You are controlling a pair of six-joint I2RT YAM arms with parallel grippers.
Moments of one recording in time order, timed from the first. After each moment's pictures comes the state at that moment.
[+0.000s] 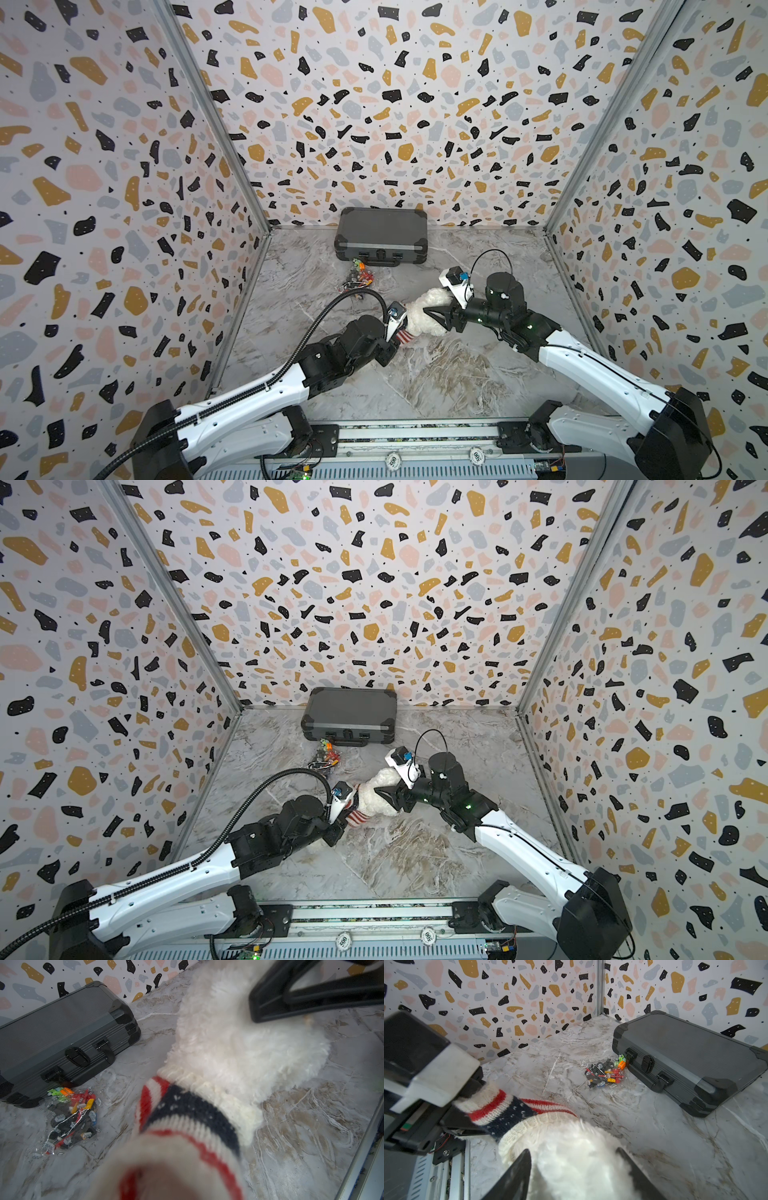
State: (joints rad) left arm -0.96 0.98 0.68 -0.29 -0.20 -0.04; right arm 0.66 1.13 0.81 -0.05 -0.46 -0.06
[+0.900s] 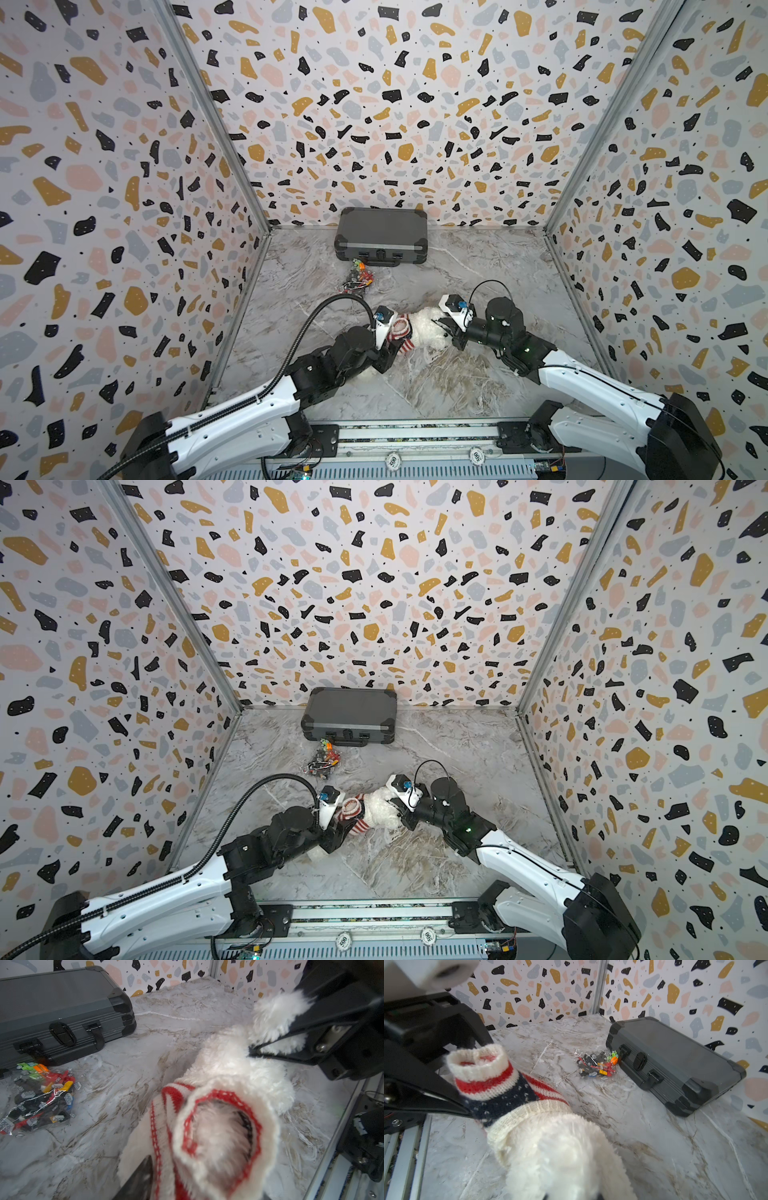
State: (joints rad) left arm -0.97 0.83 0.54 -0.18 -0.16 -0.25; right arm 0.70 1.02 0.52 0.20 -0.38 -0.24
